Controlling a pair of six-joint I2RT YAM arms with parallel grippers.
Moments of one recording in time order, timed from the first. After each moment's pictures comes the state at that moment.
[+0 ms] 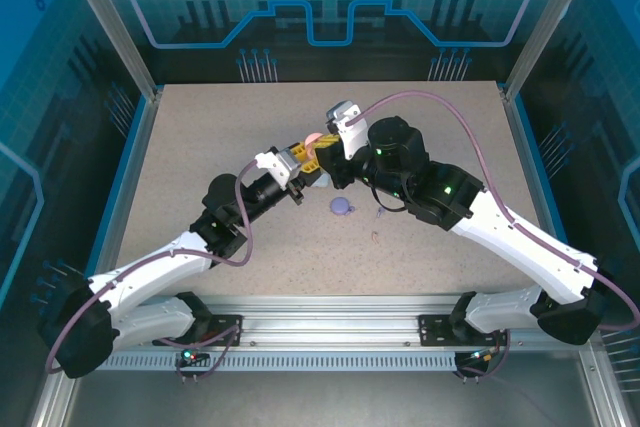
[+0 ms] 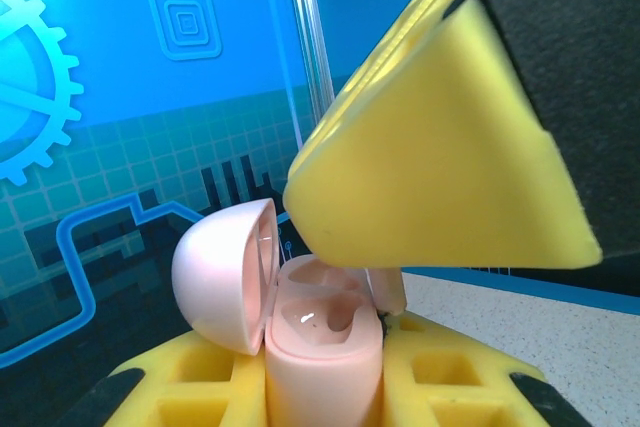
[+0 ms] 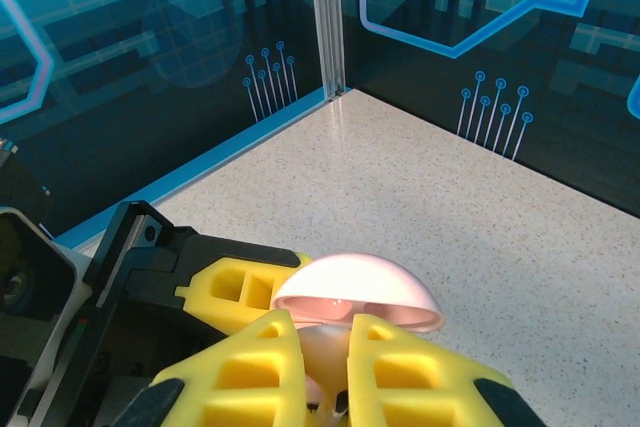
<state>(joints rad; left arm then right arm) -0.68 1.09 0.64 0.68 0.17 0.15 0.92 1.27 1.43 -0.48 0.10 0.12</state>
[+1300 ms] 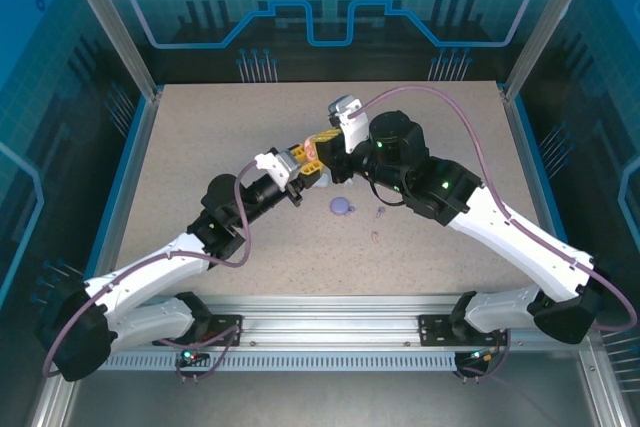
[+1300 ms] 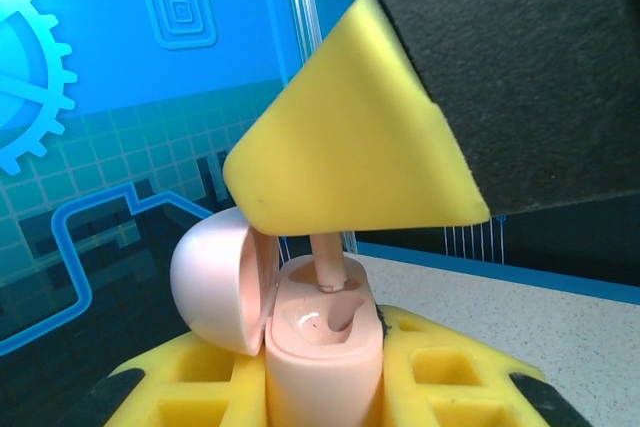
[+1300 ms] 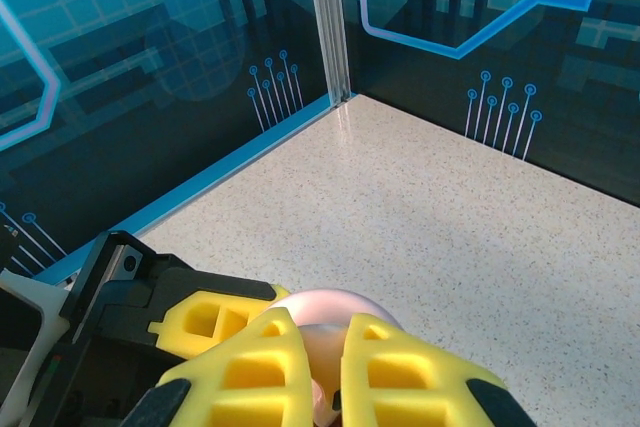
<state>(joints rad) -0.68 1.07 0.64 0.63 0.17 0.14 0.88 1.28 1.43 -0.45 0.05 0.16</state>
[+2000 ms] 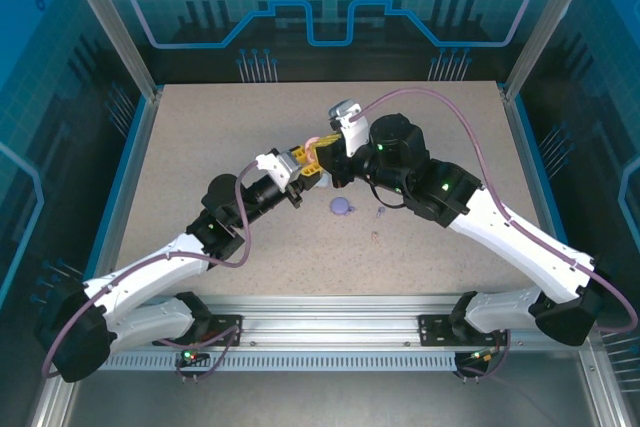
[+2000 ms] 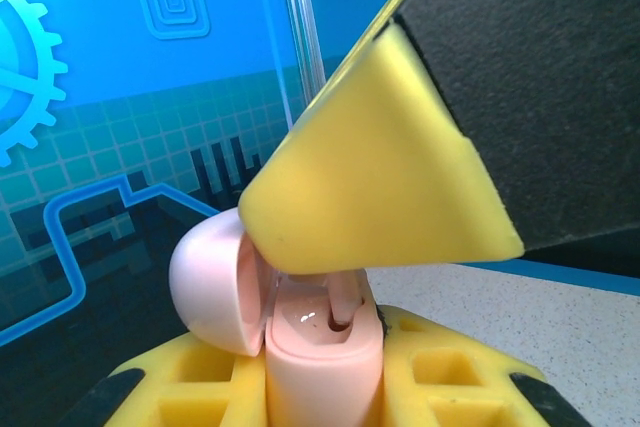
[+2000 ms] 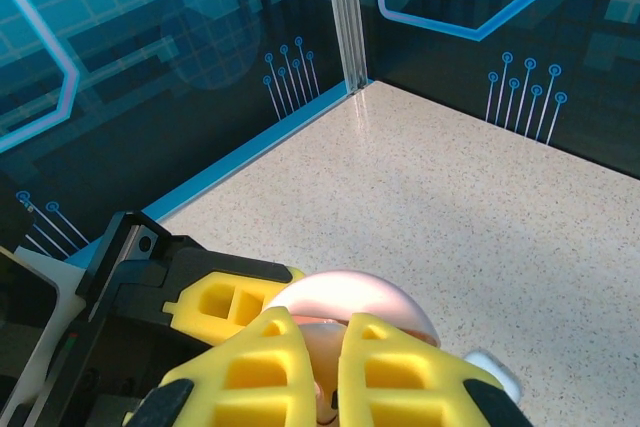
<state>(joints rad) -0.68 1.06 0.64 0.61 0.18 0.15 0.87 1.27 1.39 -0.44 0.00 0.18</state>
